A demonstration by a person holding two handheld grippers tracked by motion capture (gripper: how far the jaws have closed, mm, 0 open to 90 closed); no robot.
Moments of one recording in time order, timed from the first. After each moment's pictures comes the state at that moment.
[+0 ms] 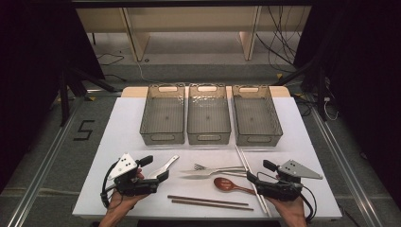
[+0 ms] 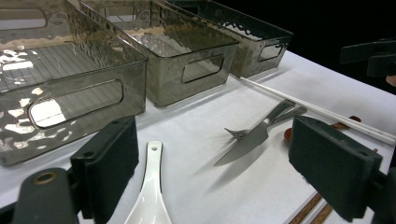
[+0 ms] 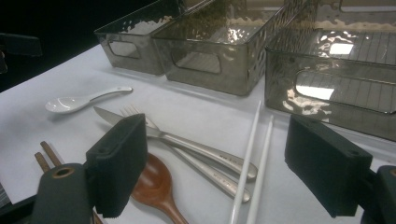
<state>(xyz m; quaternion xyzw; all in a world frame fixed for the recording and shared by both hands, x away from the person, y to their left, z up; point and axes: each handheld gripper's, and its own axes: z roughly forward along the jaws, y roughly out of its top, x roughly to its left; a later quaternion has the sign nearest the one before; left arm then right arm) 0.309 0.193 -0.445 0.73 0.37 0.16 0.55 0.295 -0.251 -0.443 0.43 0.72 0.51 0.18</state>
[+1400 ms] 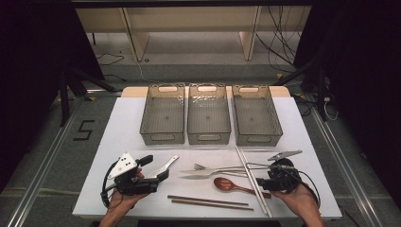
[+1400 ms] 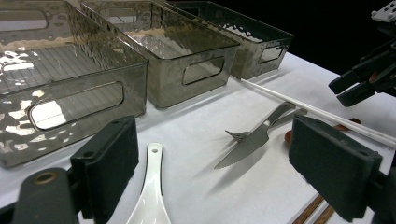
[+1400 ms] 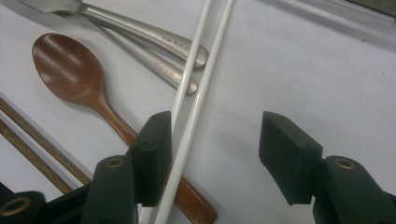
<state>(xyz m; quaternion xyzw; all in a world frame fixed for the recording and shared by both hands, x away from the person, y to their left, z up) 0.310 0.192 -0.445 0.72 0.38 0.16 0.56 0.330 -0.255 -0.441 0.50 0.83 0.25 0.09</state>
